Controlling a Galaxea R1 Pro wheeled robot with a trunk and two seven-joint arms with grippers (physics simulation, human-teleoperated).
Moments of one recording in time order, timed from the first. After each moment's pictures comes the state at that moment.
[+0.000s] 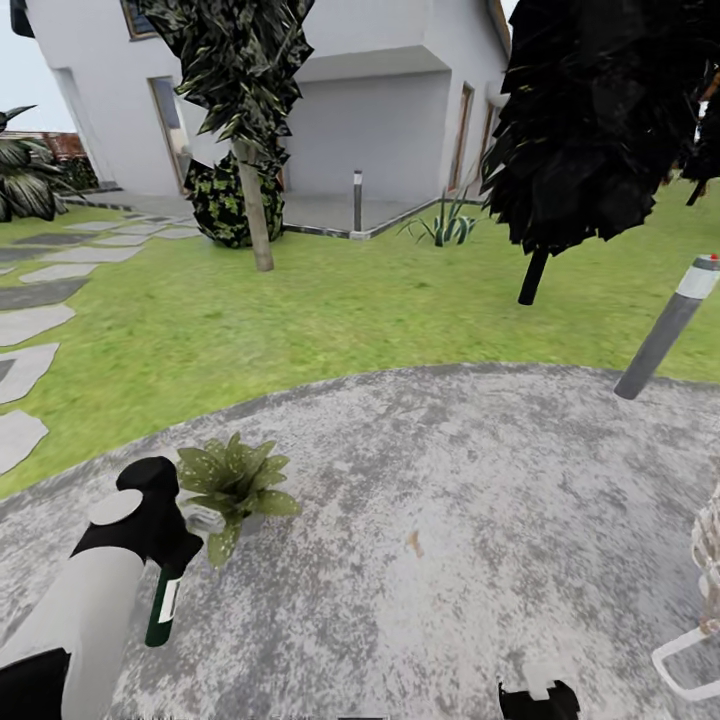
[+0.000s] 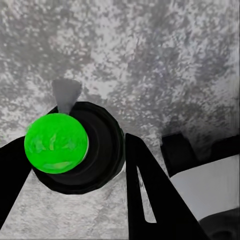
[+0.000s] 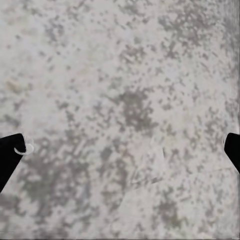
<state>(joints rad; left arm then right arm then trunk) -0.83 0.10 0.28 -0.81 -1.68 0.98 -1.56 -0.43 -0.07 -0.08 -0.10 0.23 -0.29 -0.16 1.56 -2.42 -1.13</state>
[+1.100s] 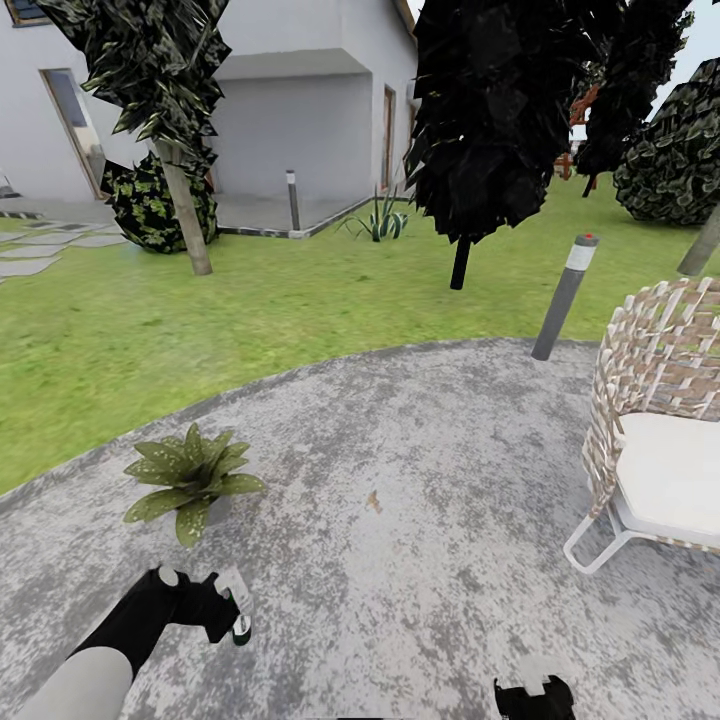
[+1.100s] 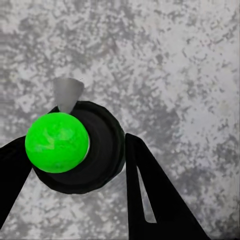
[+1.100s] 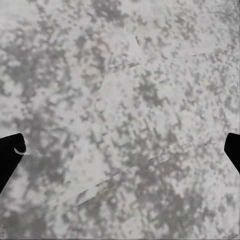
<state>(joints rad) -0.60 0.09 0.28 -0.56 -0.96 0.07 -0.90 -0.43 -0.07 -0.07 -0.12 0.24 -0.29 -0.14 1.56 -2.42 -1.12</state>
